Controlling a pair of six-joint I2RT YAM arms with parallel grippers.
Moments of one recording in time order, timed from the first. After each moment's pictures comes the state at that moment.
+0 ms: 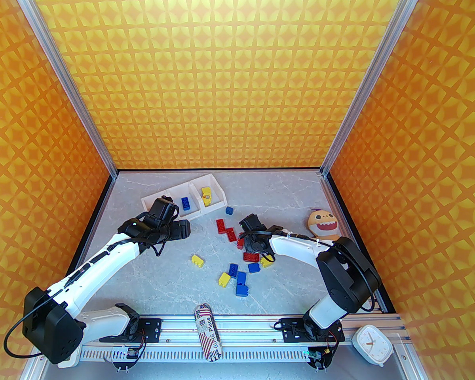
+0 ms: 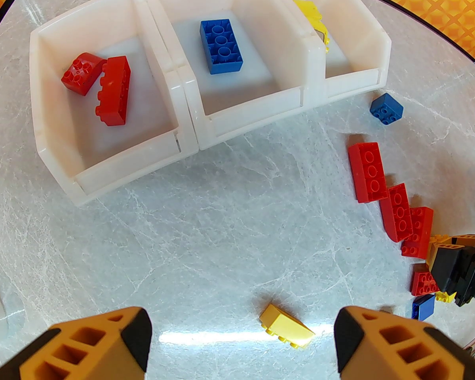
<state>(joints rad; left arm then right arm) -0.50 1.27 1.05 -0.75 -0.12 -0.55 0.60 1.63 0.89 -0.46 0.24 0.41</state>
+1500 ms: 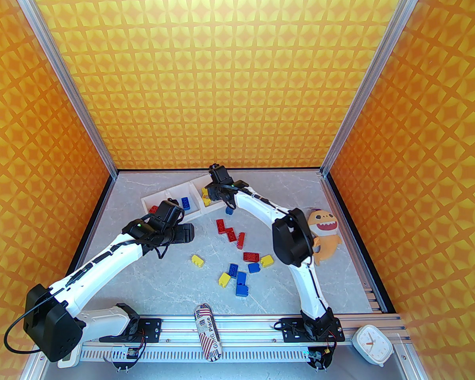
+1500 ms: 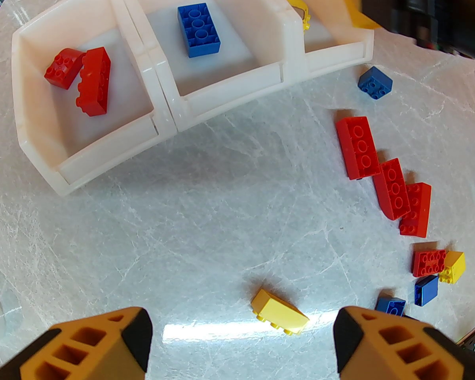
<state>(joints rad) -0.56 1.27 1.06 -0.77 -0.13 -0.55 0.60 2.30 2.03 -0.50 0.16 0.23</state>
